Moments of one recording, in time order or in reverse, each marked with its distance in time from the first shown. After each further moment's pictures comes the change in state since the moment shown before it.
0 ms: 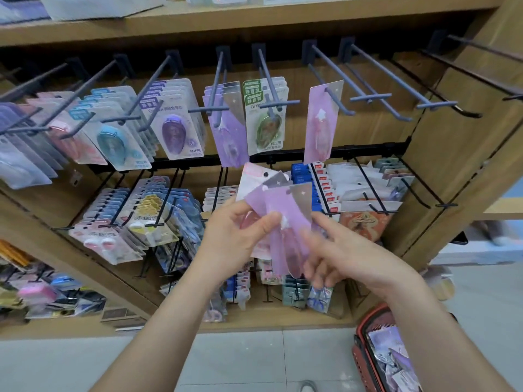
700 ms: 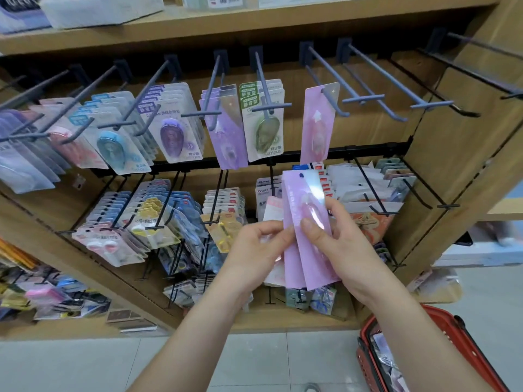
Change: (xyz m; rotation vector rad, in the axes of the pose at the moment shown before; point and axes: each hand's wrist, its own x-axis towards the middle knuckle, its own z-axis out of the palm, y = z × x) left_hand -0.010 -0.006 0.036 -0.089 -0.085 -0.302; right_hand 0.015 0.024 0.006 0.350 0.212 -0.365
